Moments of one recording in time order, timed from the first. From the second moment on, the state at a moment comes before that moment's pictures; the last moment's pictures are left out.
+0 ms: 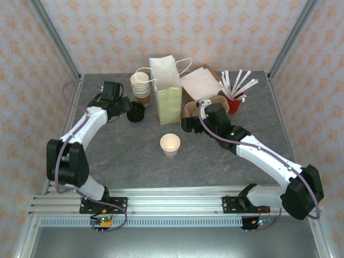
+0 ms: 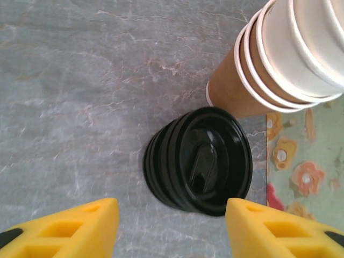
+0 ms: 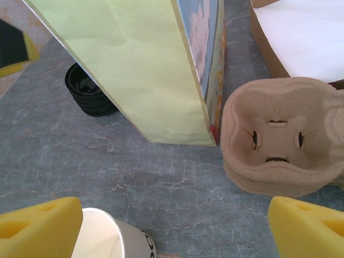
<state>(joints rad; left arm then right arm) -0.09 1.61 1.25 -0.55 -0.08 -0.52 0.63 1.22 0.92 -0.26 0.01 0.33</state>
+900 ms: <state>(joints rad) -0.12 1.99 1.59 -0.76 -0.18 -0.34 0.63 1.25 0.92 -0.26 0.03 0.33</state>
